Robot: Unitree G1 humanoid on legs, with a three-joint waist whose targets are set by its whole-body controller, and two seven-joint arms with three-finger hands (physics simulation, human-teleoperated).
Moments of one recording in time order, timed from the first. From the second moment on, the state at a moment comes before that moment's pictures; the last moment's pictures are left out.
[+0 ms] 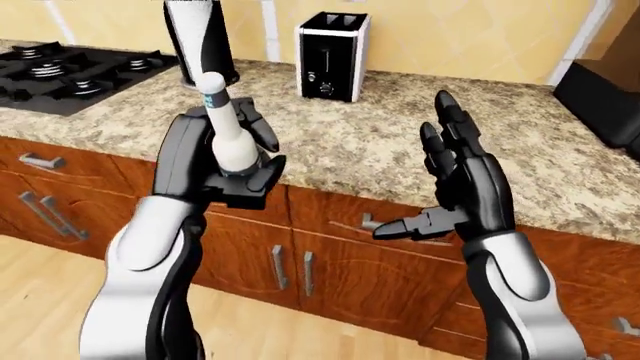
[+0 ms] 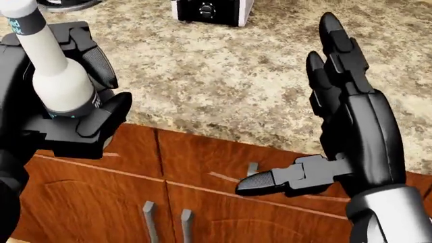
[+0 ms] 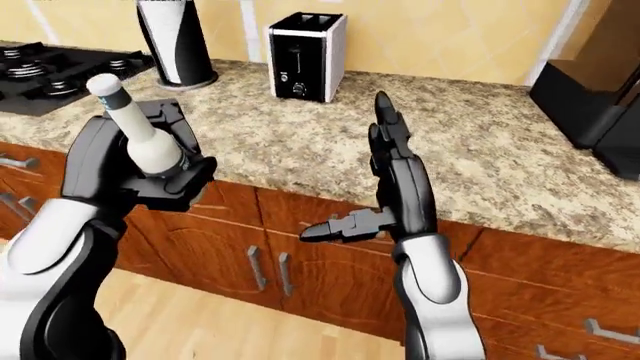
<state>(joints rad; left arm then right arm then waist) -0.53 0.17 0.11 -0.80 -0.01 1.09 -0.15 -0.23 -0.05 -0.05 -0.77 0.02 0.71 0.09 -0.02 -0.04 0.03</state>
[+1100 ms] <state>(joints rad) -0.49 0.15 0.09 -0.79 0.00 1.07 -0.14 -0.22 -0.05 -0.03 -0.75 0.05 0.71 0.08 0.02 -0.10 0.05</state>
